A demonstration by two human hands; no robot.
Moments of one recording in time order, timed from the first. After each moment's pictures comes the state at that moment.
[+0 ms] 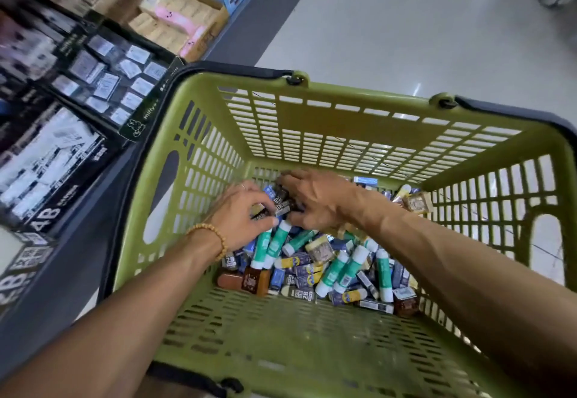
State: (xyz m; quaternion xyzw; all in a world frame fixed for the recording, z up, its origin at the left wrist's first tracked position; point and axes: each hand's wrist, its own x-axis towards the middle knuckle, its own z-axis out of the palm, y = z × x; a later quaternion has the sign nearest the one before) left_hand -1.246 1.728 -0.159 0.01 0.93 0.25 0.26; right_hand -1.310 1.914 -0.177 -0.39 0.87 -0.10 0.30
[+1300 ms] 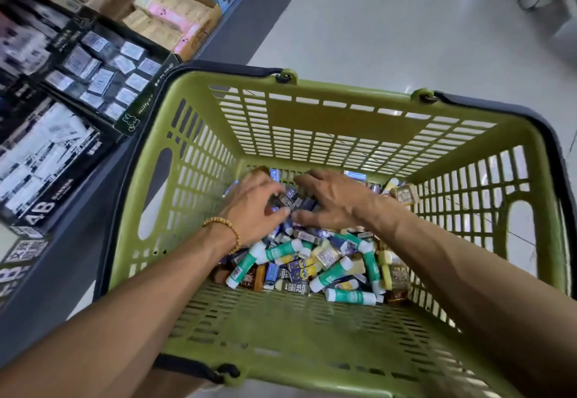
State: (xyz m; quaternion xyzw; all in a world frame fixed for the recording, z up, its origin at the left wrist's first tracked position) left_hand -1.248 1.753 -0.168 0.06 0.94 0.22 0.24; right_hand -1.292 1.946 -0.169 -0.31 0.88 -0.08 0.35
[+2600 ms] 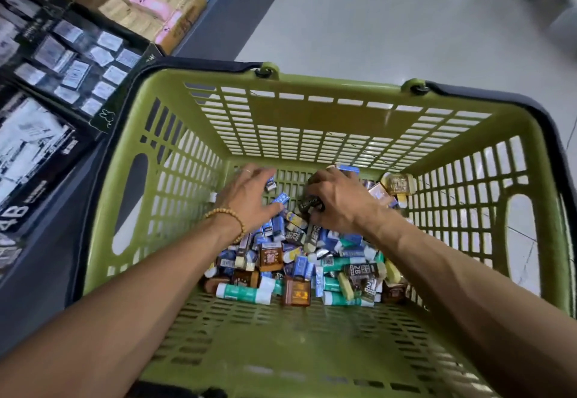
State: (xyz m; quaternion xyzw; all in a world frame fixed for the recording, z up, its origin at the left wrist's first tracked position) left_hand -1.260 1.763 -0.188 0.01 0.94 0.20 0.26; right_hand -1.280 1.959 -0.182 -0.26 0.92 -0.07 0.27
